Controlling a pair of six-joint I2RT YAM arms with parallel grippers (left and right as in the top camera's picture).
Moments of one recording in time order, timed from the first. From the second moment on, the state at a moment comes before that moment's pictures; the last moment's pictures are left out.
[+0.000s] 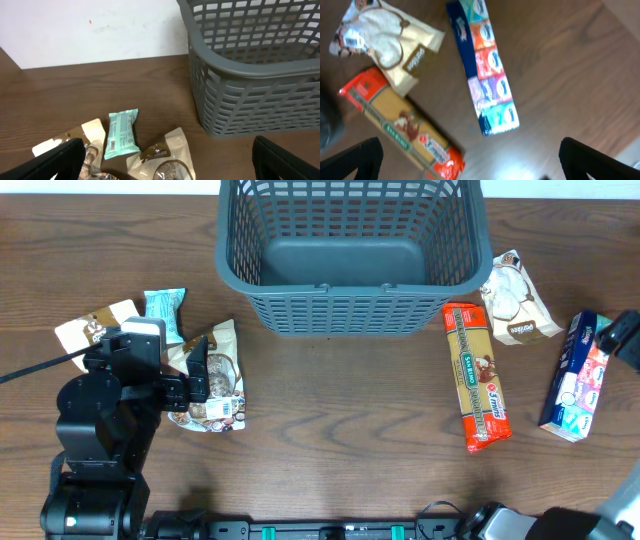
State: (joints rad) left arm -0.06 0.69 0.92 -0.64 0.02 0.06; right arm -0.65 1.44 1.59 -1.25 0.02 0.09
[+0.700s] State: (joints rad) left arm -0.06 0.74 0.92 -0.63 0.02 0.06; right arm -0.65 1.86 1.59 -1.13 -0.13 -0.29
